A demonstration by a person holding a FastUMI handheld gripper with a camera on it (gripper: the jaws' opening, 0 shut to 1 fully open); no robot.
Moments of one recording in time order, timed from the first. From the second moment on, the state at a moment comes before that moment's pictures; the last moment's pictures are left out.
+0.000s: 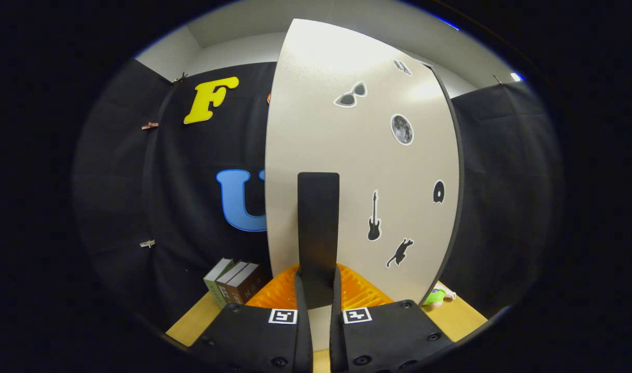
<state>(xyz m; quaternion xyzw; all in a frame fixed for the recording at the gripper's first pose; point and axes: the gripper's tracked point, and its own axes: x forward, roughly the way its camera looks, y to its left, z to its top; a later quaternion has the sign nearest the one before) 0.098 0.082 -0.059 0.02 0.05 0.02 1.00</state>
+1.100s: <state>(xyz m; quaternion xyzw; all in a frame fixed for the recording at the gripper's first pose) 0.009 -0.040 -0.049 0.04 0.04 0.14 0.99</state>
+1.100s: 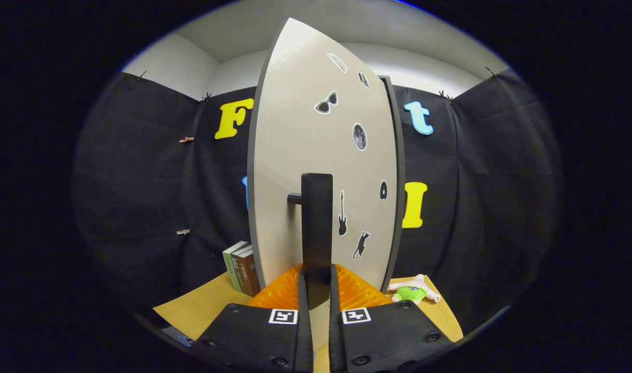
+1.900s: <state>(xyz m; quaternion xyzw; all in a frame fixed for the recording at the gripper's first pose) 0.004 -0.137 -0.049 0.06 0.03 0.05 1.00</state>
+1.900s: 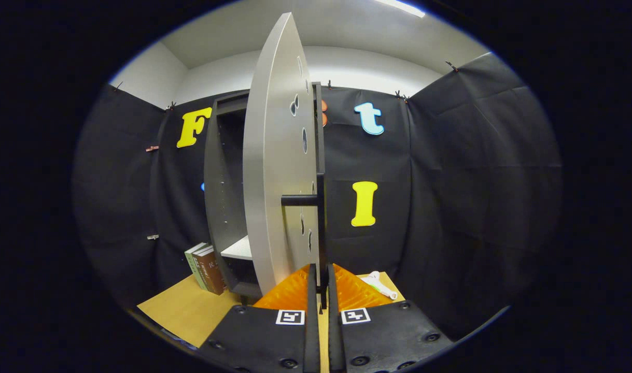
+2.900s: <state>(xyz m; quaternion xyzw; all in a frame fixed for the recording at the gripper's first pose) -0.028 -0.124 -0.030 0.04 -0.02 0.02 1.00</state>
